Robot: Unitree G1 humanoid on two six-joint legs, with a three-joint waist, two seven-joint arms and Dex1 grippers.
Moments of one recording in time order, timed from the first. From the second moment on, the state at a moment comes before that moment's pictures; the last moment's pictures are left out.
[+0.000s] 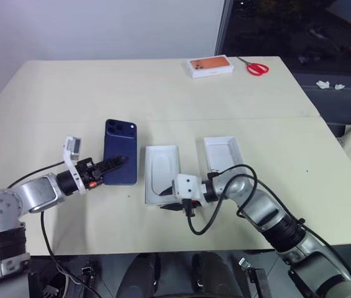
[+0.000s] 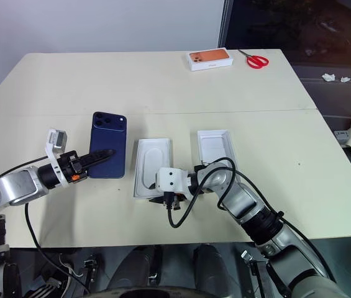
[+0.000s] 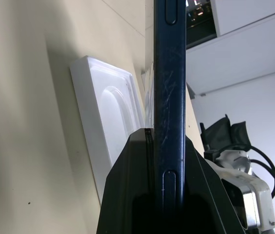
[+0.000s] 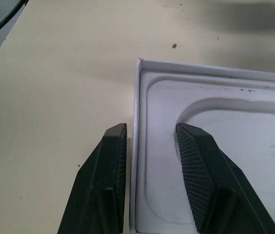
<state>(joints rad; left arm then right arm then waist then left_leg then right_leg) -0.28 0.63 0.42 0.02 -1.51 1.27 -0.25 -0.48 -0.45 0.54 -0.09 0.02 0.27 1.06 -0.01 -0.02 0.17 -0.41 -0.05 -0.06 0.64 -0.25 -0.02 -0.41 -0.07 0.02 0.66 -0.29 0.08</state>
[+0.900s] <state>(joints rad) -0.28 0.63 0.41 0.02 -1.51 1.27 -0.25 -0.49 -0.32 0.54 -0.03 -0.07 0.28 0.95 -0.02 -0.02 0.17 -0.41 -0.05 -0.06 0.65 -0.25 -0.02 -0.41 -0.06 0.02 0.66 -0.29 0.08</state>
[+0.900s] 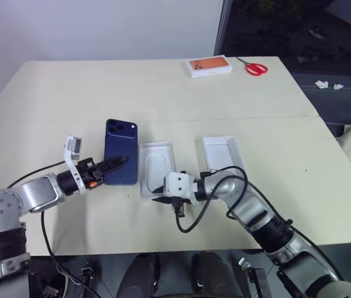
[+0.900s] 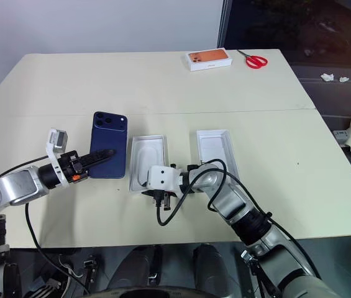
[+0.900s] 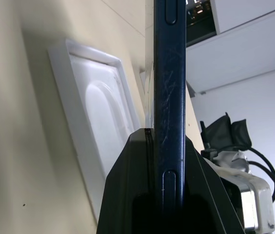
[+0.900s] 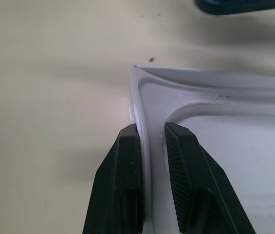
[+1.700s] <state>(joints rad) -0.26 0.63 0.41 0.00 -1.52 1.27 -0.24 -0.53 -0.28 0.42 -0.08 0.15 0.54 1.03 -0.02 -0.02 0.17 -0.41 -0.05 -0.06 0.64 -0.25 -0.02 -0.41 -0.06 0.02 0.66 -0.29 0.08</state>
